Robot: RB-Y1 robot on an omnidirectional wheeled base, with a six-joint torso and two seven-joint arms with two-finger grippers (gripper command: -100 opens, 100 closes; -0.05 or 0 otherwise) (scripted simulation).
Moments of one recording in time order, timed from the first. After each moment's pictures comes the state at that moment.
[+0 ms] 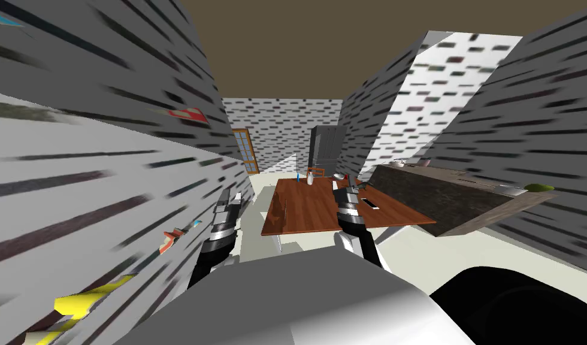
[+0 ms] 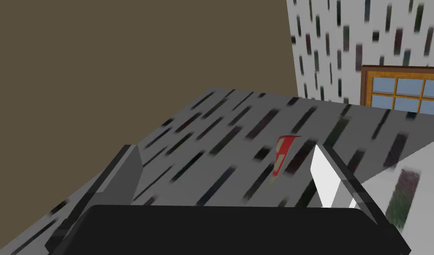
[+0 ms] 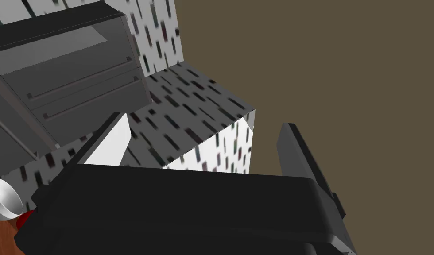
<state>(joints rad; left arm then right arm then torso) 0.54 0.02 -0.04 -2.22 -0.10 -0.57 -0.02 0.52 0.04 -0.02 -2.34 -0.10 -0.43 -0.11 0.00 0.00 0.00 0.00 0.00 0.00</state>
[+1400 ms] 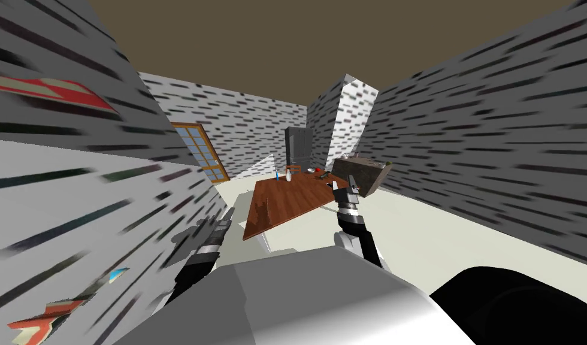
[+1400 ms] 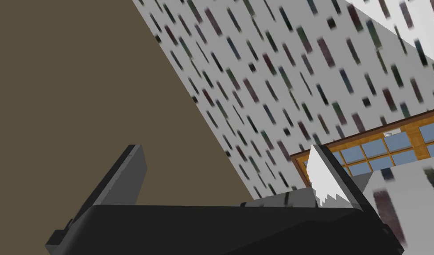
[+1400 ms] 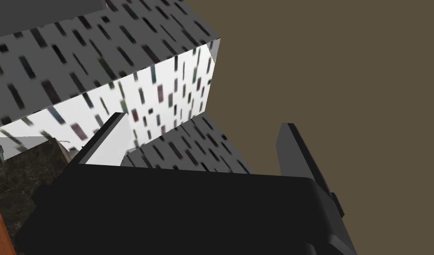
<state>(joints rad) 0.58 0.26 0.13 -1.93 -0.19 -0.43 -0.05 0.52 0.04 -0.02 -2.34 -0.10 -0.43 -0.11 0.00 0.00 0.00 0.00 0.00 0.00</state>
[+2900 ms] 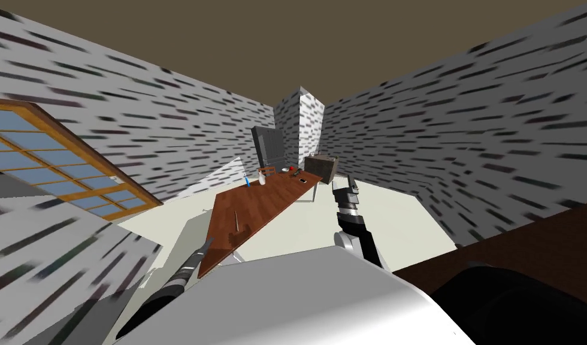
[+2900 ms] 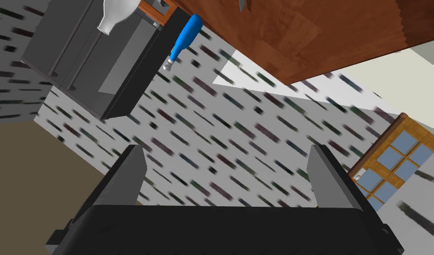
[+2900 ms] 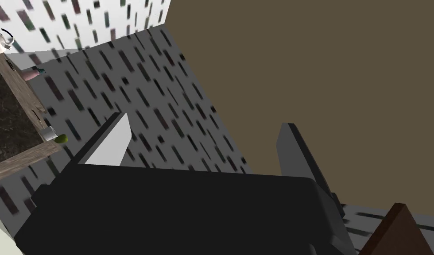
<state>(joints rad) 0.58 0.41 0.25 -1.51 -0.24 -0.25 -0.13 0.52 0.04 -0.02 -2.34 -0.10 -0.43 -0.11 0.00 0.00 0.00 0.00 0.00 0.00</state>
